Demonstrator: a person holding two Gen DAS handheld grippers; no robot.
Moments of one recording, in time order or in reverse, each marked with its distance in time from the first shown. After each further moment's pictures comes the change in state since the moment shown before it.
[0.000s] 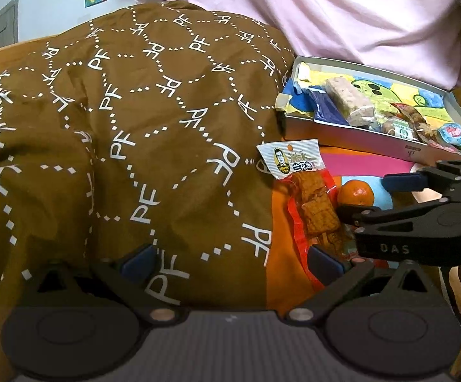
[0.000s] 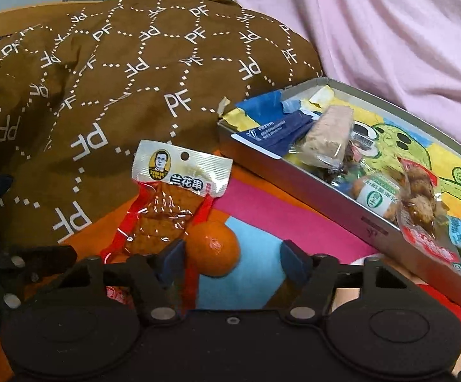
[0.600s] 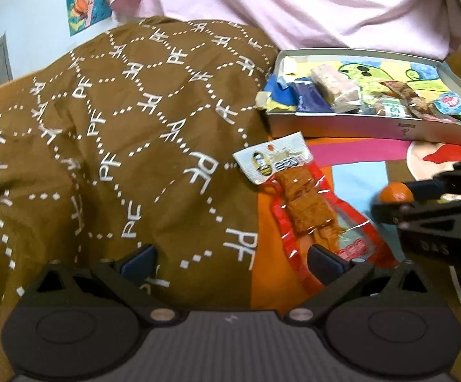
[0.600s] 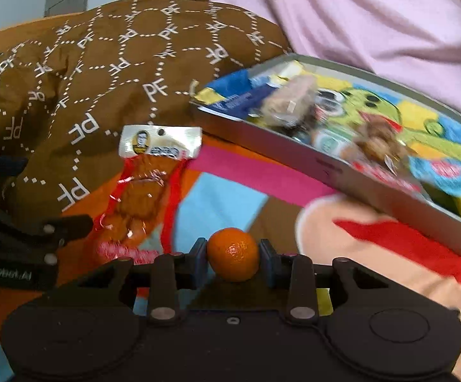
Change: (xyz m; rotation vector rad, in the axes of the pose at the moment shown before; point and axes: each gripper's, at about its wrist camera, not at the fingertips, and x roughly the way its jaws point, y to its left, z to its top) left arm 0.000 -0.032 0.002 0.131 -0.023 0.072; right arm -0.036 -0.030 -0.034 0.122 0.039 0.003
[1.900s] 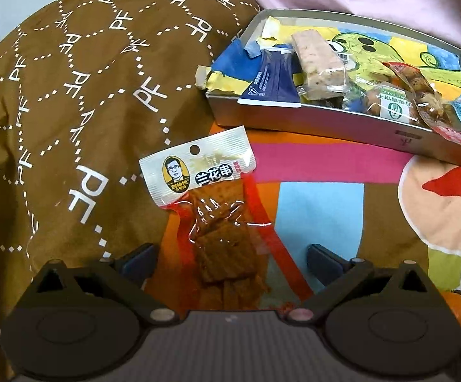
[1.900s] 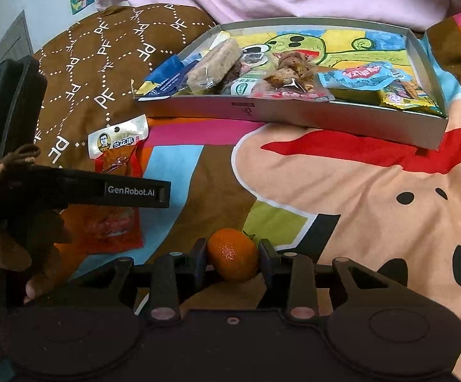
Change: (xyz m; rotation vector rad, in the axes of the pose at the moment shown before) left arm 0.067 -0.063 0.043 -0.088 0.193 -0.015; right arm -0.038 -0.042 -0.032 0.299 0.081 0.002
